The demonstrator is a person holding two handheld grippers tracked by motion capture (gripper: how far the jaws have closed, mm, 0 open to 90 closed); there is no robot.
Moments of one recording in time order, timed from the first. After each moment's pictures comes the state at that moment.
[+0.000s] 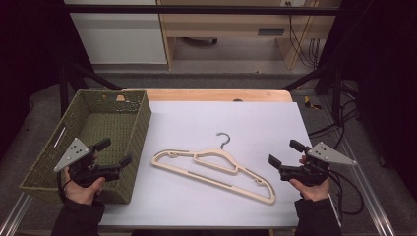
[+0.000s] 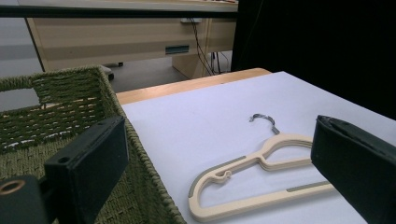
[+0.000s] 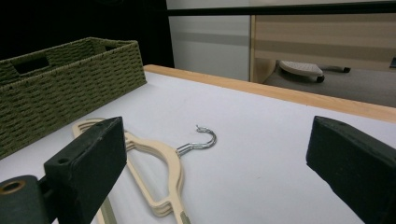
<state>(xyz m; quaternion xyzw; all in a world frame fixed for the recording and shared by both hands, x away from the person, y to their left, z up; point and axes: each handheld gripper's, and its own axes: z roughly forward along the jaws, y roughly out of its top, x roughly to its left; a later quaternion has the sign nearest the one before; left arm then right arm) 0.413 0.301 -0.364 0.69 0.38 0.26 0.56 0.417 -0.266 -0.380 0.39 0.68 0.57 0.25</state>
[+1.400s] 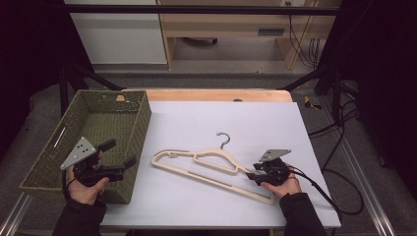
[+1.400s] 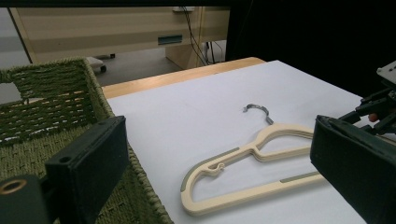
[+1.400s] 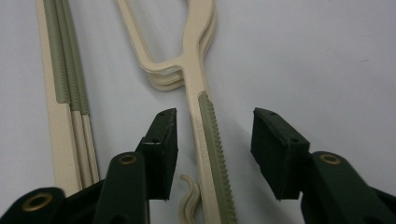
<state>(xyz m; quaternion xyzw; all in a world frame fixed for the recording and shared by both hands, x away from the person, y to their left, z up) 0.417 0.293 -0.365 0.71 0.37 0.24 0.55 0.469 -0.214 -0.468 0.35 0.86 0.35 0.12</state>
